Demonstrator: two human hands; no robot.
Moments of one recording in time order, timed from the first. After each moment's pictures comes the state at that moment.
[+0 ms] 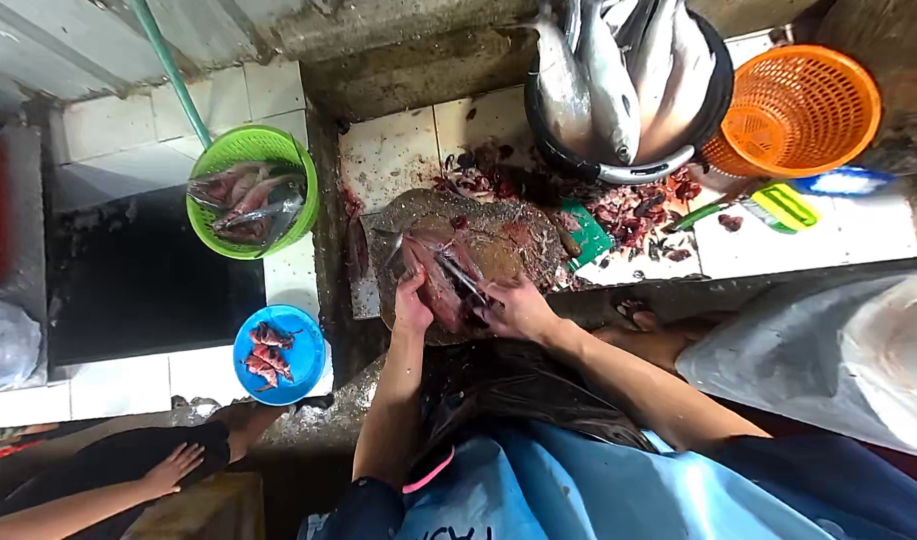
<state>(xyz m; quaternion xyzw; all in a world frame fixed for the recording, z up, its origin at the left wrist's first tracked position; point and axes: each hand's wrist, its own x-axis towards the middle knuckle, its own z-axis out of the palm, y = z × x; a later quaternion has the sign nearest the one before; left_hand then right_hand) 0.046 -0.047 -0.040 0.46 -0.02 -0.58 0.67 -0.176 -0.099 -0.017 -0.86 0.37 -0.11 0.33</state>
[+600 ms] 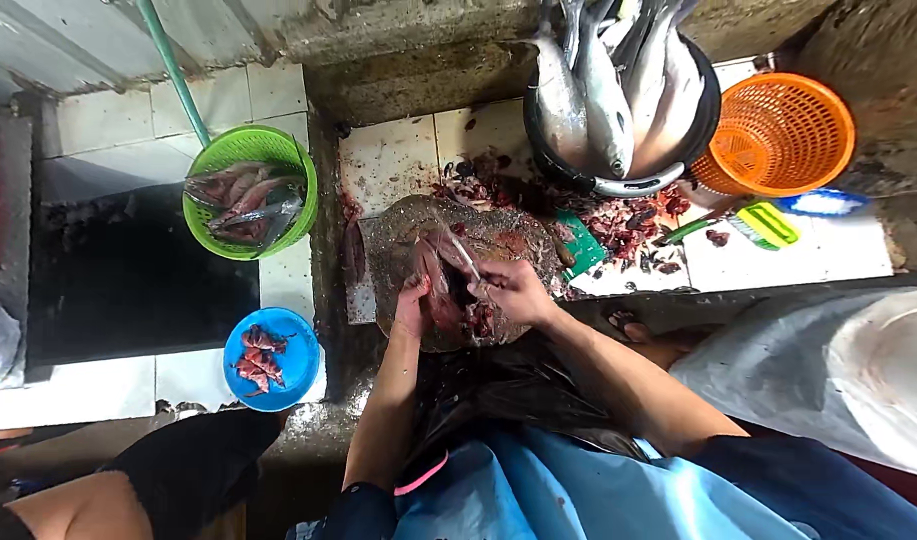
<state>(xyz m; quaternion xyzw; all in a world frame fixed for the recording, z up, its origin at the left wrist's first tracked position) 0.053 -0.047 -0.059 0.39 -0.14 -0.63 0.66 -0.154 -0.133 0.027 -0.68 0.38 -0.24 0.58</state>
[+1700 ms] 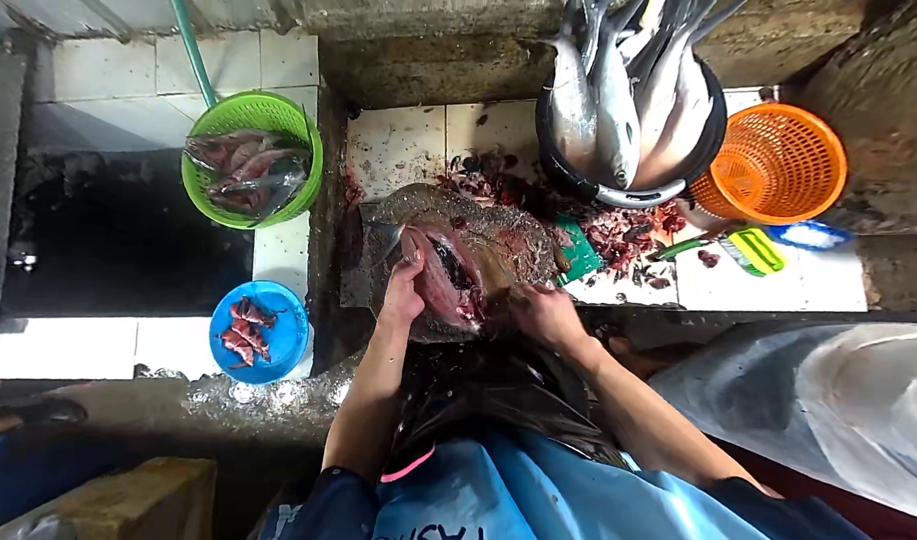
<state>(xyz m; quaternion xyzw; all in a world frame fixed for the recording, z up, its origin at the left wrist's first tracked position) 0.050 -0.054 -0.027 0.52 -0.06 -0.59 0.61 -0.241 -0.105 -0.034 -0.85 0.47 -0.02 0.25</state>
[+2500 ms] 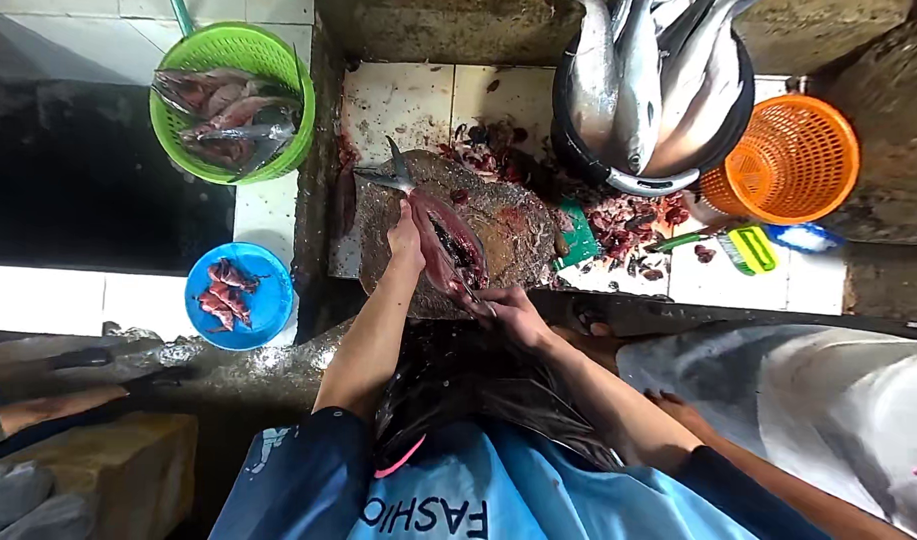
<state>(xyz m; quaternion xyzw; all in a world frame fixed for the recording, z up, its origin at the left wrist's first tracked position) 0.043 -0.116 -0.059 0.72 0.09 -0.47 0.50 -0.198 -0.075 -0.008 -0.54 0.37 -0.11 0.75</state>
